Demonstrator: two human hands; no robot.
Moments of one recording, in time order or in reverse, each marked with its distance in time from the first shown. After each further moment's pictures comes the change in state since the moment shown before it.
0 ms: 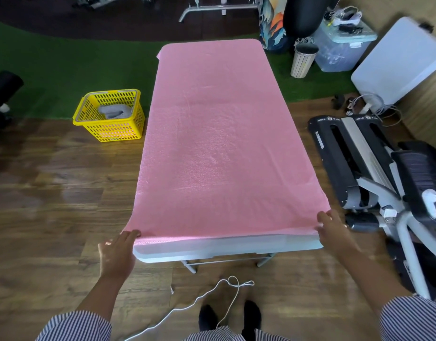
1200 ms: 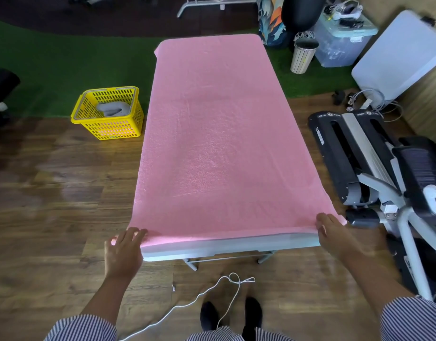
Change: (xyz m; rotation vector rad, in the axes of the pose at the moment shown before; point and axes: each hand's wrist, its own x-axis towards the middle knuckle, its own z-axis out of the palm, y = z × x) left_hand -0.003 0.010 0.000 0.063 -0.004 0.060; right_hand -0.010 -0.006 0.010 0.205 0.075 0.137
